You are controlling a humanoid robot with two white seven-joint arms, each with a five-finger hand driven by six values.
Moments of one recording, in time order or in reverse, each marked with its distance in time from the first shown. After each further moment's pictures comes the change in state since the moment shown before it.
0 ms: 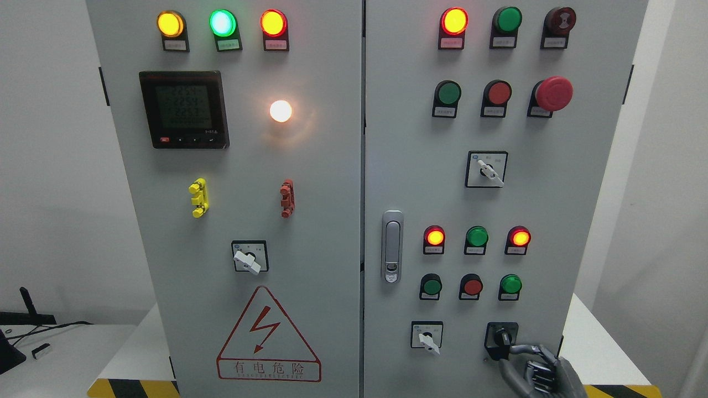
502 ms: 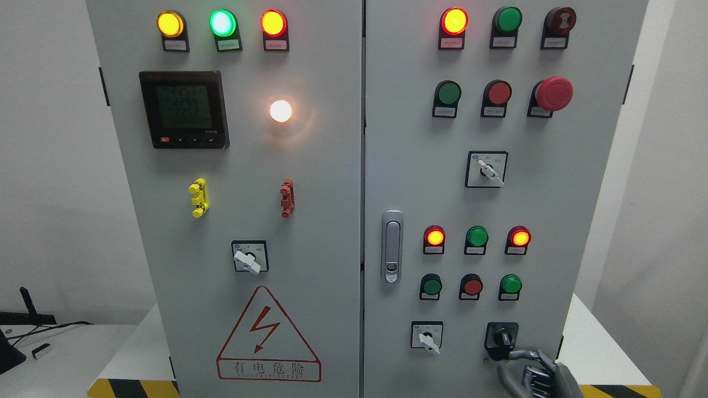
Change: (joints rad) left arm 0.000 0.000 0.000 0.000 0.000 0.000 0.000; right arm 0.023 0.005 0.004 -0.022 0.003 0.001 -0.002
